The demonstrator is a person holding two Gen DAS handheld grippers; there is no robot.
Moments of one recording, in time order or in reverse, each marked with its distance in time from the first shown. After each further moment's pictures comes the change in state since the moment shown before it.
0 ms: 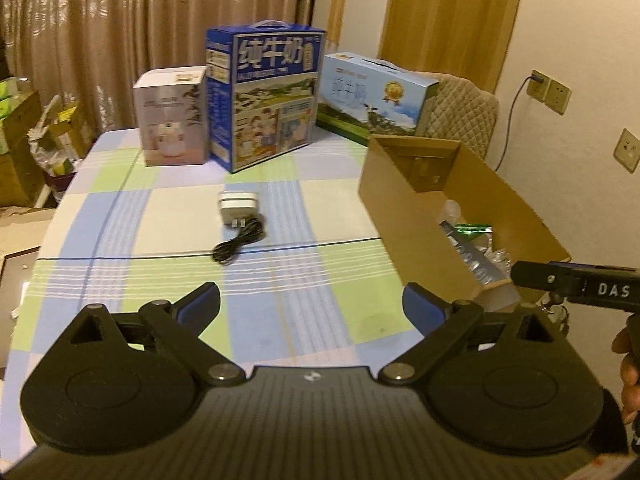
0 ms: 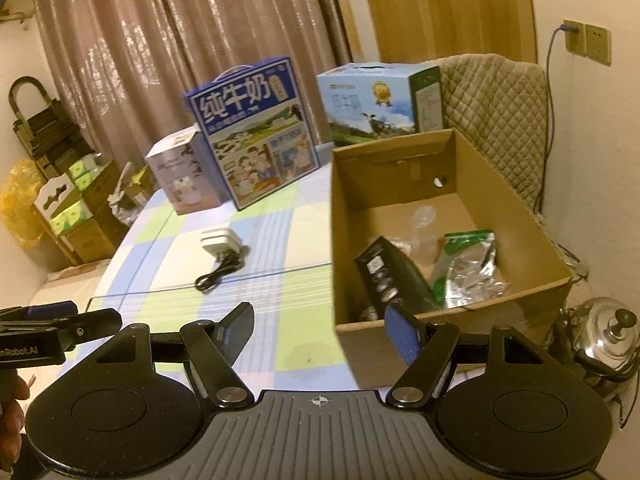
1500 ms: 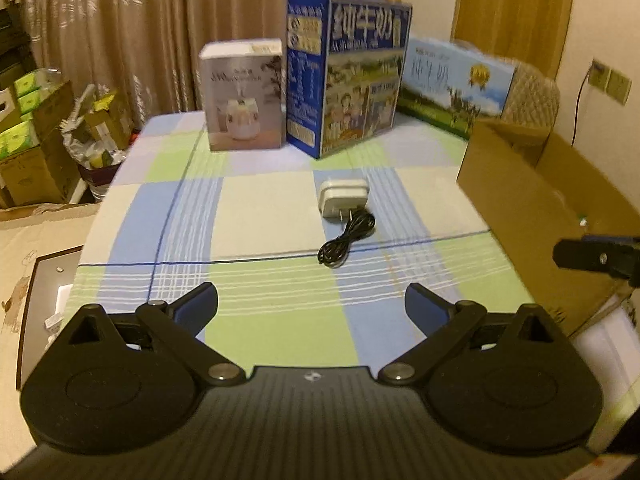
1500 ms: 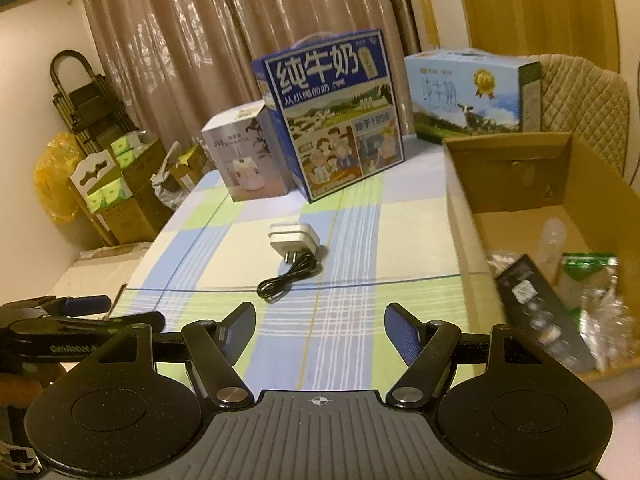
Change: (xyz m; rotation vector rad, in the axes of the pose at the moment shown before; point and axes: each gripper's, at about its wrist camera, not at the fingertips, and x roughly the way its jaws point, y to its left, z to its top) left arm 0.081 0.112 -0.001 0.023 0.041 0.105; right arm 0.113 0.072 0.003 -0.079 0.021 0.132
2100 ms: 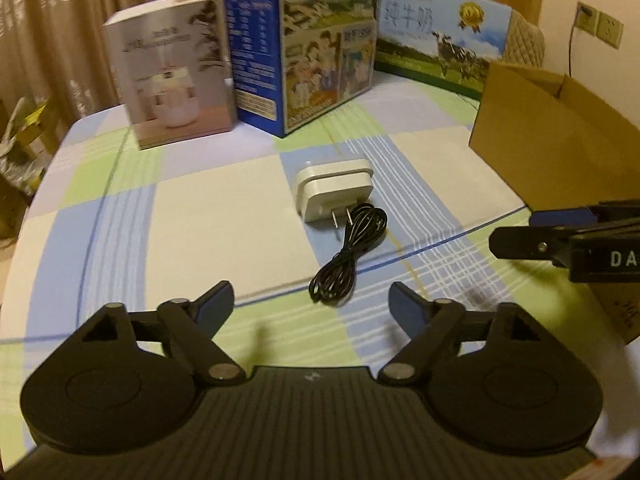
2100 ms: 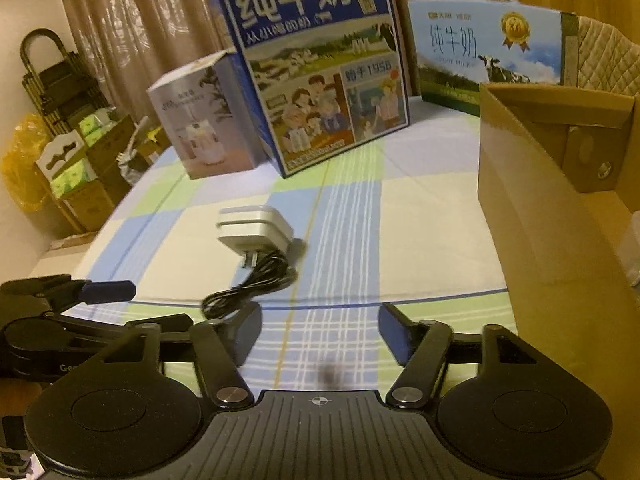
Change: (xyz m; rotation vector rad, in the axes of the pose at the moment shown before) left arm 0.141 -0.001 0.025 0.151 0.059 -0.096; right arm 0.140 -0.026 0.011 0.006 0.068 -0.048
